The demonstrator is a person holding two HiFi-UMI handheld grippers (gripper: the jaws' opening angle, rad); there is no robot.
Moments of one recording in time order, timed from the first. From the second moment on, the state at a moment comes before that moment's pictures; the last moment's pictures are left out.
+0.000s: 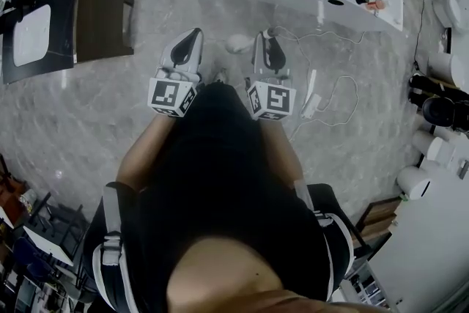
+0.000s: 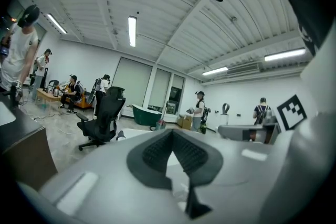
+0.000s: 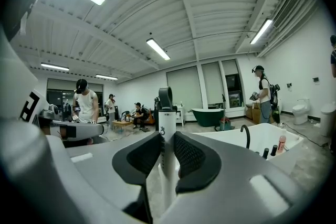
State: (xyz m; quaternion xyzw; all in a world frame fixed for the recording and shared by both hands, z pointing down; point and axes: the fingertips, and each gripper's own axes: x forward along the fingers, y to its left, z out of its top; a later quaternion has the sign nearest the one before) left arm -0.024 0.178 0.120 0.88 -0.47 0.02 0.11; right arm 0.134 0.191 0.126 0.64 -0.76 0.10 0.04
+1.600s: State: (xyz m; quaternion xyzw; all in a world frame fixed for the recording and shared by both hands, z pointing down) left arm -0.018 -0.030 0.267 0.88 -0.45 0.05 0.16; right arm 0.137 -0.015 0.311 0.66 -0.73 0.12 0.09
